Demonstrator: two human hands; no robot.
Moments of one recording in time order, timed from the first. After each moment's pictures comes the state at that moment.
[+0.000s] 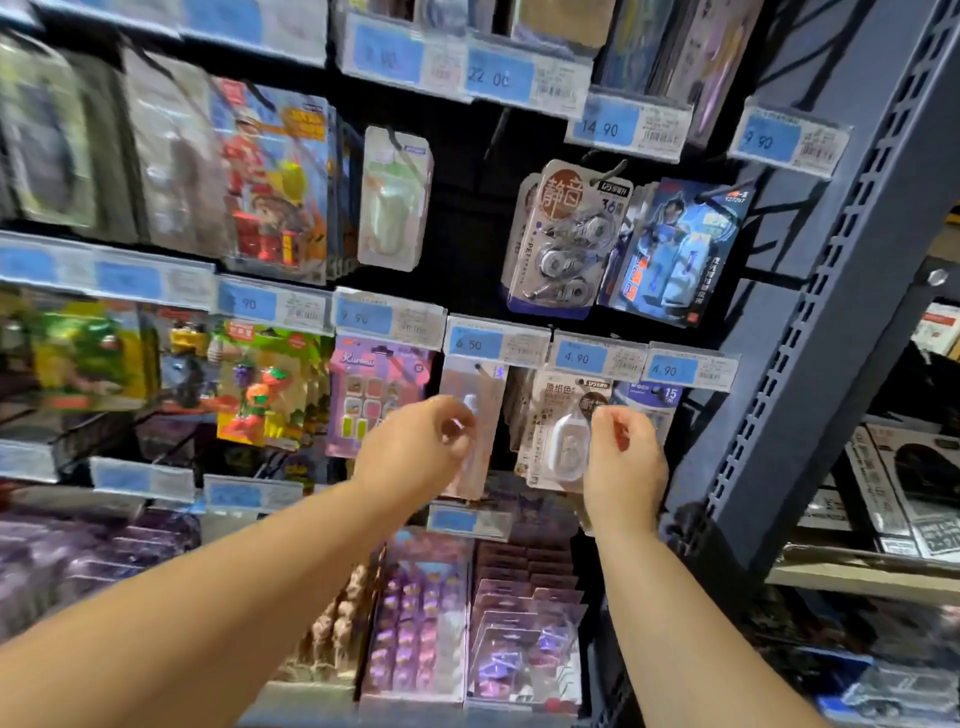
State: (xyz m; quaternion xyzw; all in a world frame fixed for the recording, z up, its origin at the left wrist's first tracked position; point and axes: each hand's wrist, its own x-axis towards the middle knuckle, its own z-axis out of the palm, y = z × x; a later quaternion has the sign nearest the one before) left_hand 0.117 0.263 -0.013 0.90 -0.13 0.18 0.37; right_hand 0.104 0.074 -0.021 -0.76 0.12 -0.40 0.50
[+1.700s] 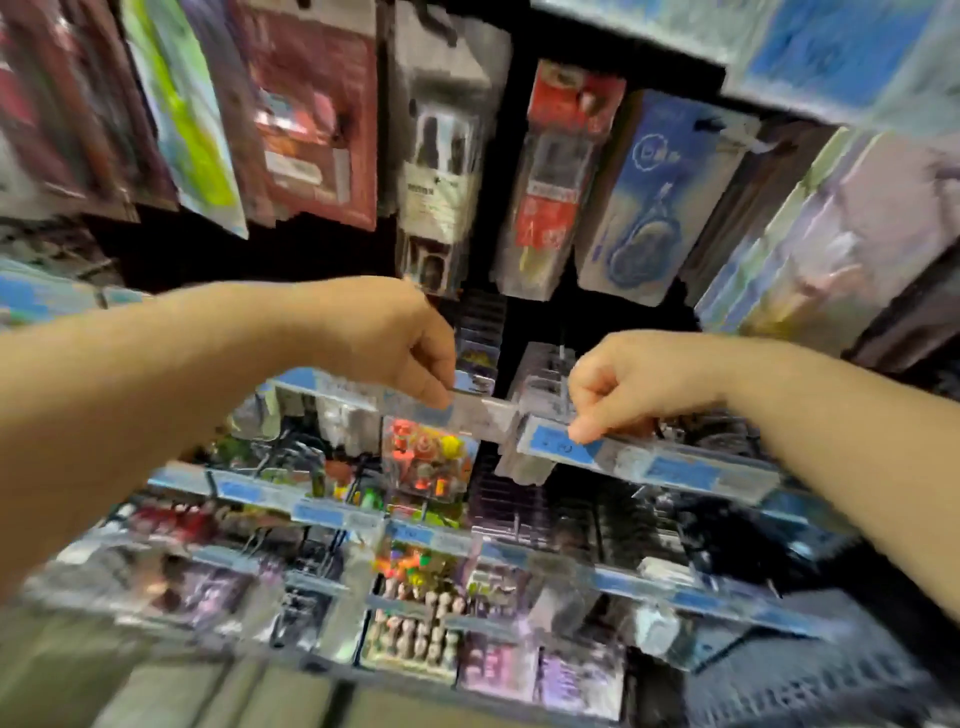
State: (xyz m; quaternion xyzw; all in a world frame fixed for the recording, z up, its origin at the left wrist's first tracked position) left_hand 0.248 0.494 0.356 0.95 -0.26 -0.11 0.11; right_hand 0.258 0.233 0.373 -0.90 -0.28 0.29 0.14
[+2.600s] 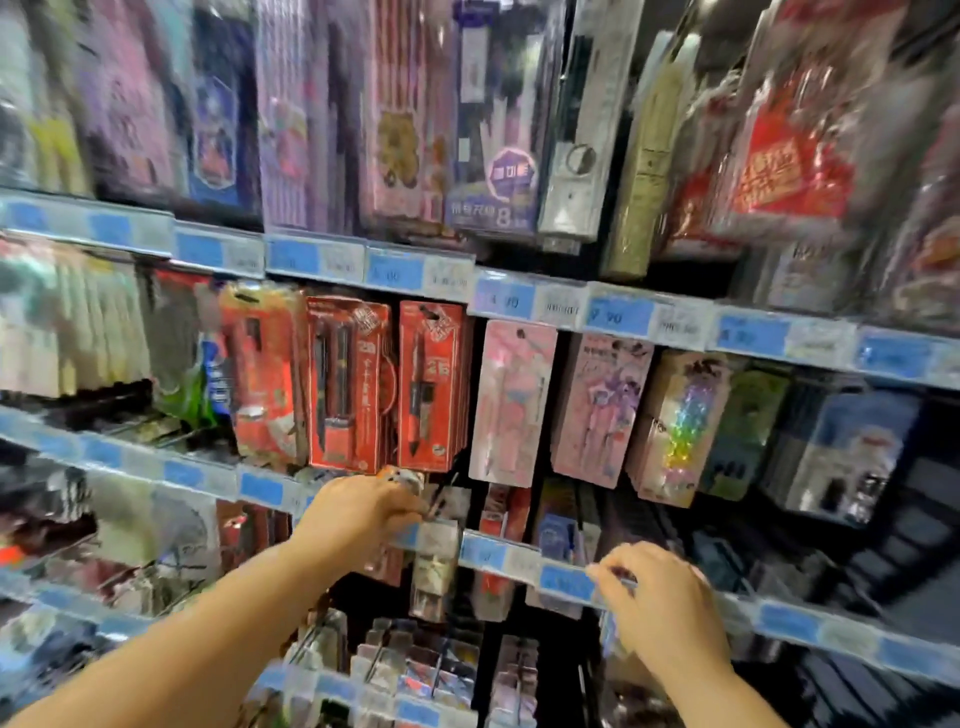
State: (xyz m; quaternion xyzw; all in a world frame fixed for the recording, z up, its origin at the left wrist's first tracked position) left_hand 0.171 0.518 0.581 0.97 -0.12 0.20 0.10; right_hand 0.157 0.204 0.561 -0.97 -0.08 -0.18 0.17
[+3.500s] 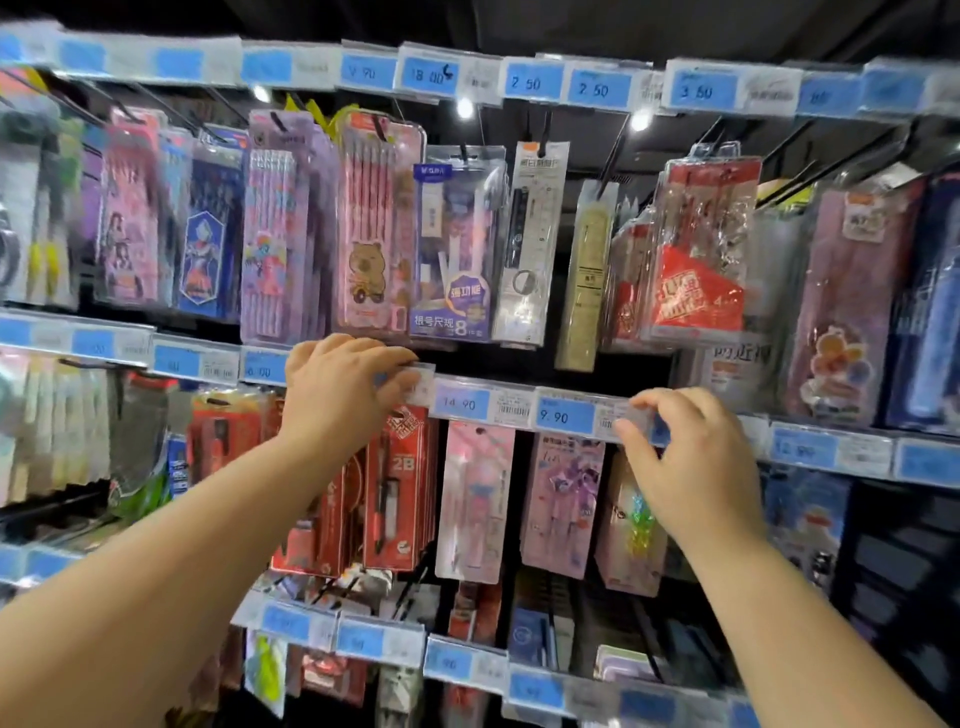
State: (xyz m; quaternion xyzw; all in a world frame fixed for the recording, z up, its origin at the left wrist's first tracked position) left_hand 0.186 0.508 0.764 0.86 -0.04 0.50 0.08; right_hand 0.168 0.197 0.742 -0.81 -0.11 -0.55 0.18
